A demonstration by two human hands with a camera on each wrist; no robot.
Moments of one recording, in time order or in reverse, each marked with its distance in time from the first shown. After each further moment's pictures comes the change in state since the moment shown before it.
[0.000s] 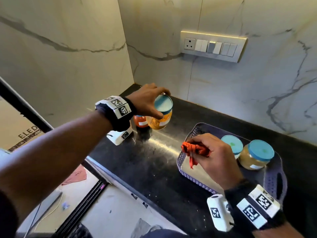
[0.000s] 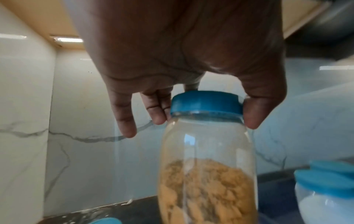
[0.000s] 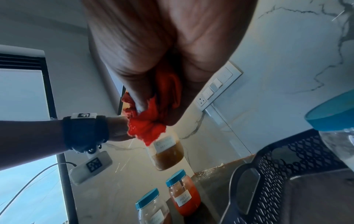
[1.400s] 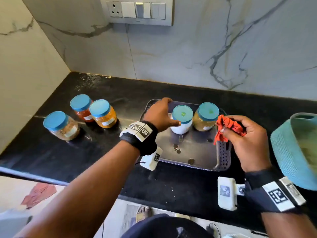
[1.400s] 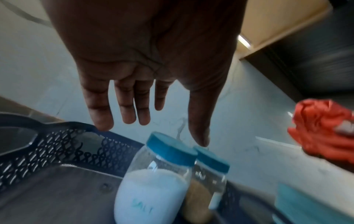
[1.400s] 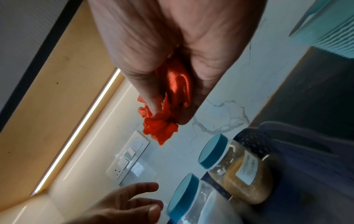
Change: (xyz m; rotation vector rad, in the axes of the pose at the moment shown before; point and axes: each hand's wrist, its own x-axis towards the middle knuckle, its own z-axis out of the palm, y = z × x) left_hand 0.063 0.162 0.168 -0.393 -0.090 -0.013; right_hand -0.106 0.062 -0.117 0.153 0.566 0.624
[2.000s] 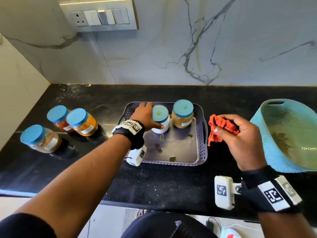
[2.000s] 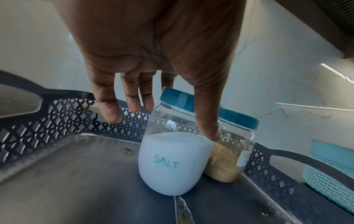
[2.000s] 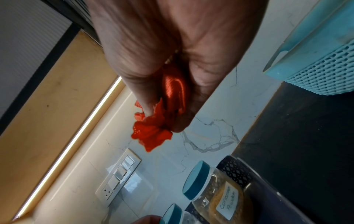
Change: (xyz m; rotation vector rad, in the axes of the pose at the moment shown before) left_hand 0.042 0.004 0.042 0.271 -0.091 -0.047; right_hand -0.009 0.006 -0.062 -0.010 0.029 -0.001
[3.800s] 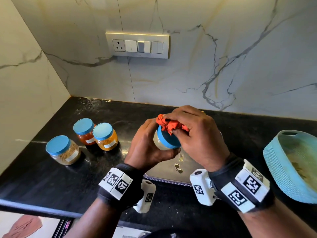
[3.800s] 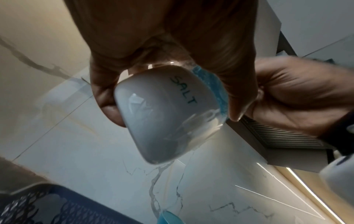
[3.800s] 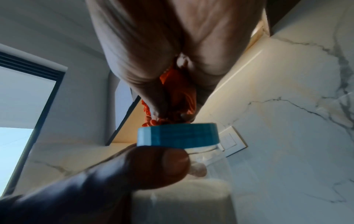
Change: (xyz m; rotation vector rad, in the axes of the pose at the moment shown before) left_hand -0.139 -0.036 -0.077 -0.556 0.534 0.536; right_hand 0.010 -0.141 0.155 -0.429 -0.295 -0.663
